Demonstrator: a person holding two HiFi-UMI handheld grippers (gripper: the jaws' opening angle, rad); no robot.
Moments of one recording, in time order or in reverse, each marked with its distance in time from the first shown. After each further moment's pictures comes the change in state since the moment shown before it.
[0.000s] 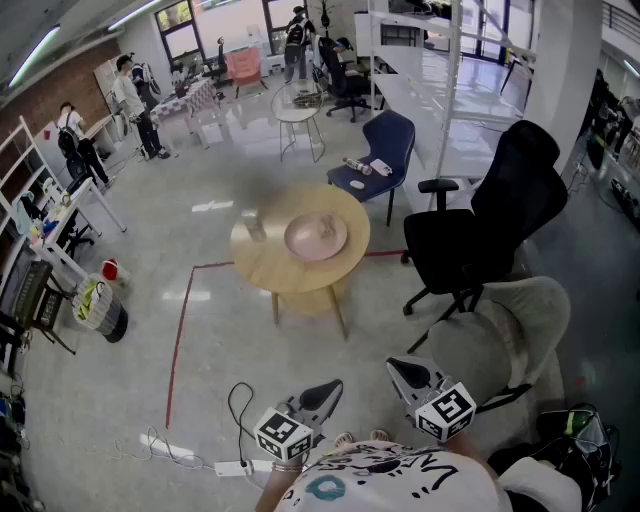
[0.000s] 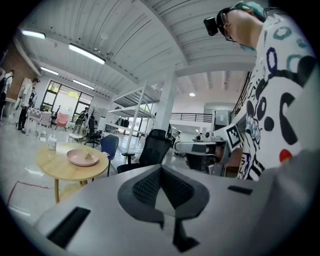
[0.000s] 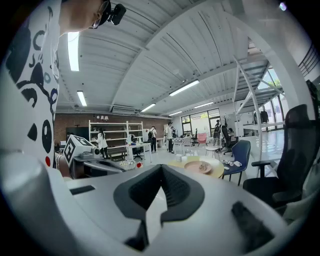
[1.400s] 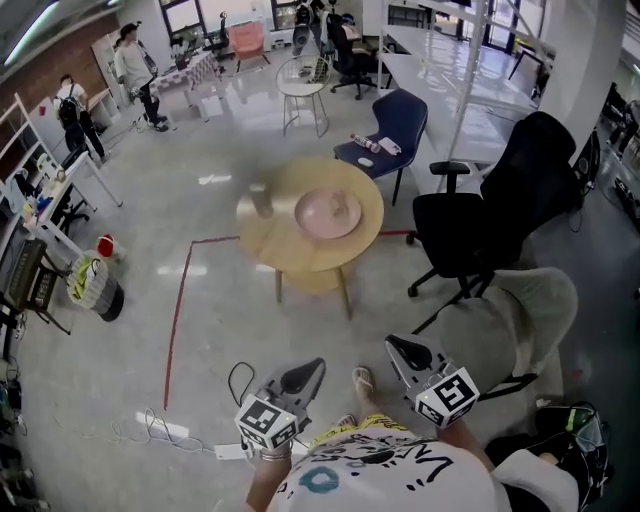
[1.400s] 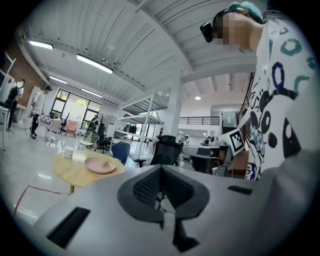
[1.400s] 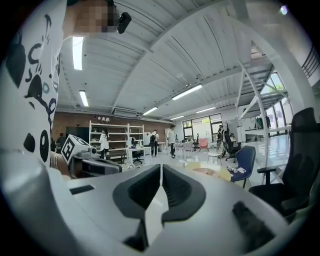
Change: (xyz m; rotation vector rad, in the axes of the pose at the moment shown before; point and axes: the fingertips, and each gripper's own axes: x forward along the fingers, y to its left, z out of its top) left arm -0.067 0.065 0.017 0.003 -0.052 0.098; right arm 0.056 0.034 0.015 -0.019 -0.051 0.005
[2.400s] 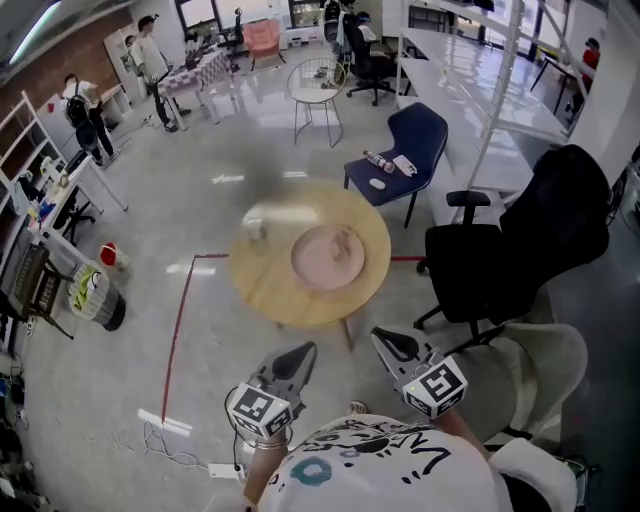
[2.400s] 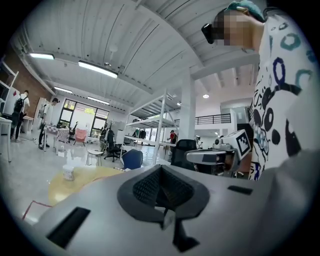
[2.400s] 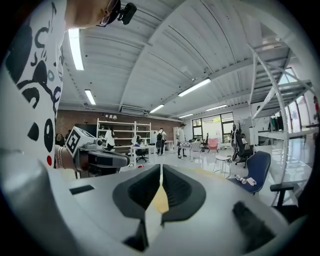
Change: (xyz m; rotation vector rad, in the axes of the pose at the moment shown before) left arm 0.170 0.149 0.081 0.044 -0.038 0.119; right arm 0.154 -0.170 0.038 -0.062 0.026 0.121
